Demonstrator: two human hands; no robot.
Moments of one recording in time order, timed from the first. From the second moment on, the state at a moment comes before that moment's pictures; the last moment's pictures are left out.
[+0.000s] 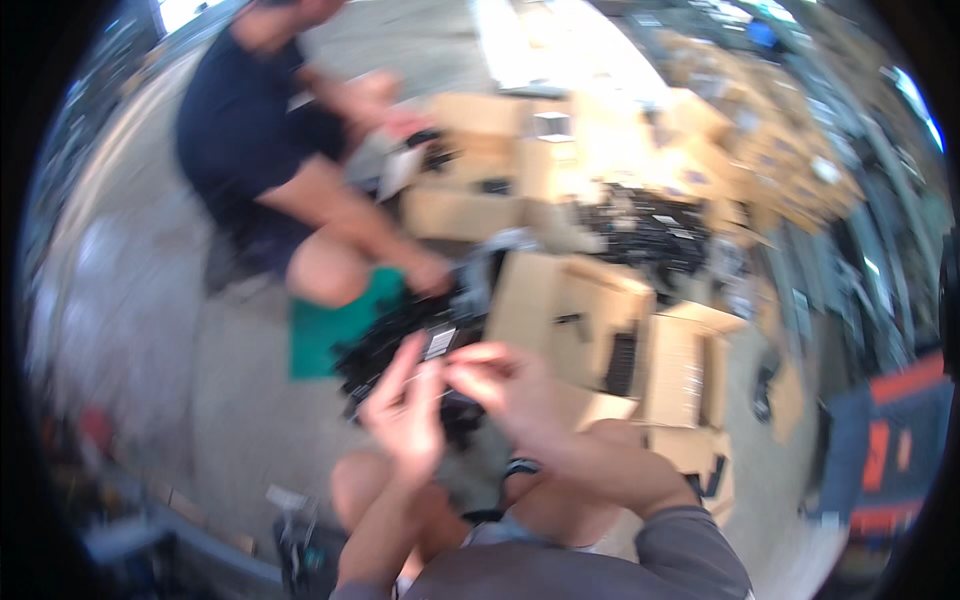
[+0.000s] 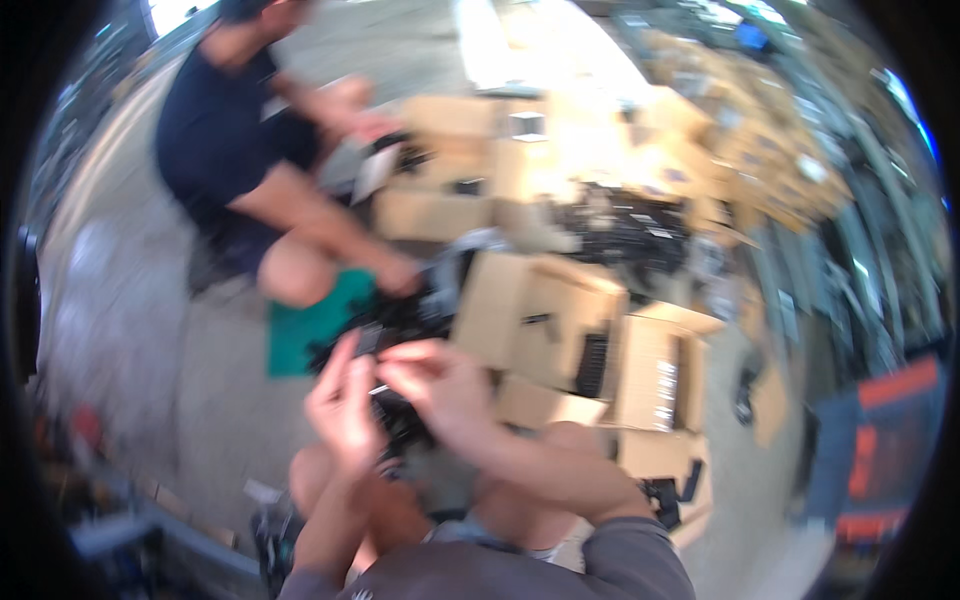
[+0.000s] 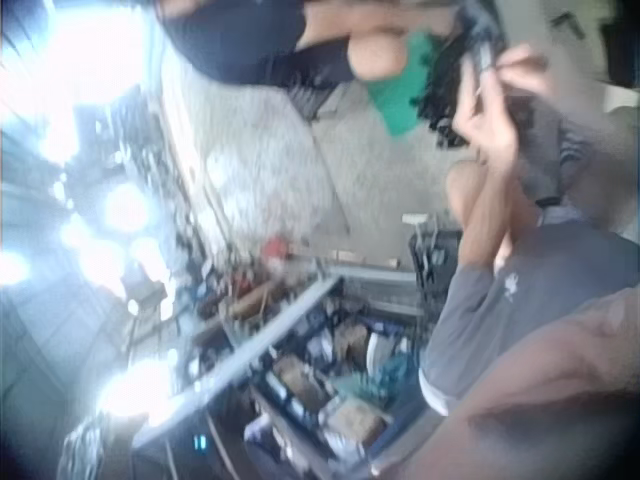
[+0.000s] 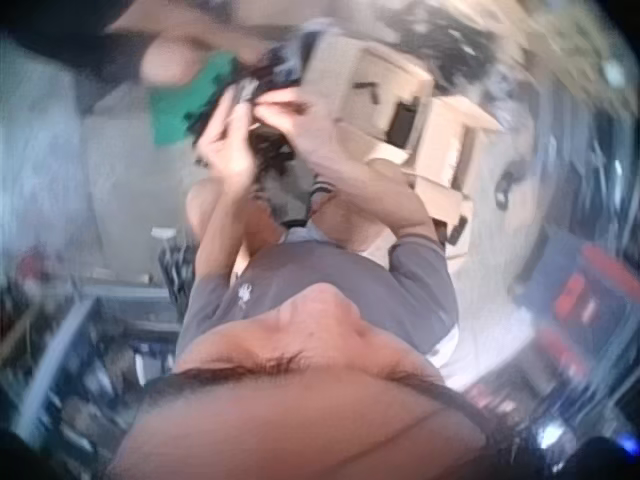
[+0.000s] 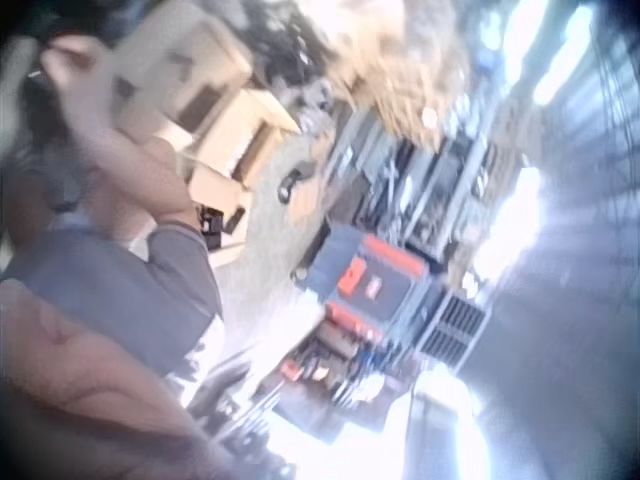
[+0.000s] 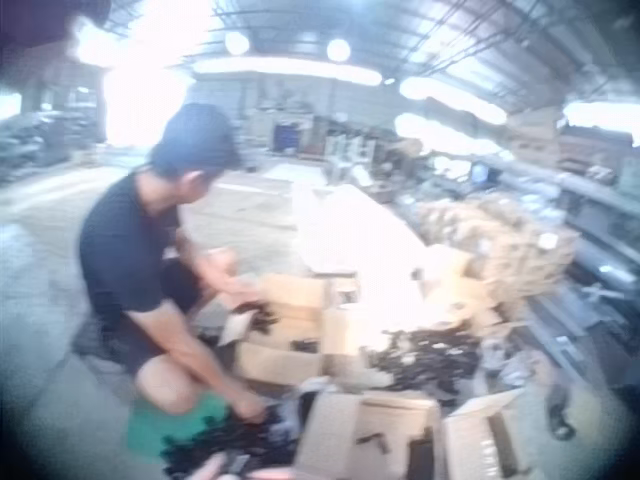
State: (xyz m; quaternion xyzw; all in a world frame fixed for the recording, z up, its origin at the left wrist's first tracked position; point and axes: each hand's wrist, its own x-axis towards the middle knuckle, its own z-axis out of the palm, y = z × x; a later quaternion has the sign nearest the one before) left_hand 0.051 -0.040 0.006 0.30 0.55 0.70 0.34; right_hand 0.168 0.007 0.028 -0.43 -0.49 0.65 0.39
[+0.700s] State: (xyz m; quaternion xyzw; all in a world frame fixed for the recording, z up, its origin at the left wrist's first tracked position) left_hand 0.049 -0.050 0.006 0.33 0.58 0.71 0.23; right_hand 0.146 0.005 0.007 -0.31 -0.40 0.78 0.37
